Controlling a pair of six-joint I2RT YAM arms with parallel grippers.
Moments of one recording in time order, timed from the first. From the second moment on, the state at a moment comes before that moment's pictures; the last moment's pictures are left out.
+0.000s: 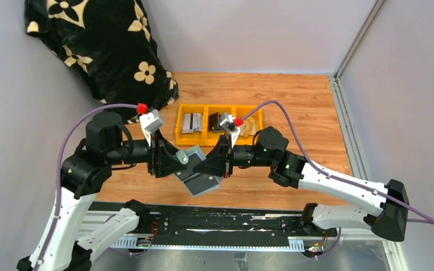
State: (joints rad) left arm -0.45 0.78 1.34 -0.93 0.77 -0.10; right arm 1.09 1.11 0.88 0.36 -0.50 0.55
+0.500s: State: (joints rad) left arm -0.45 0.73 1.21 -1.03 0.91 -0.03; right arm 1.08 1.28 1.23 -0.07 -0.75 0.34
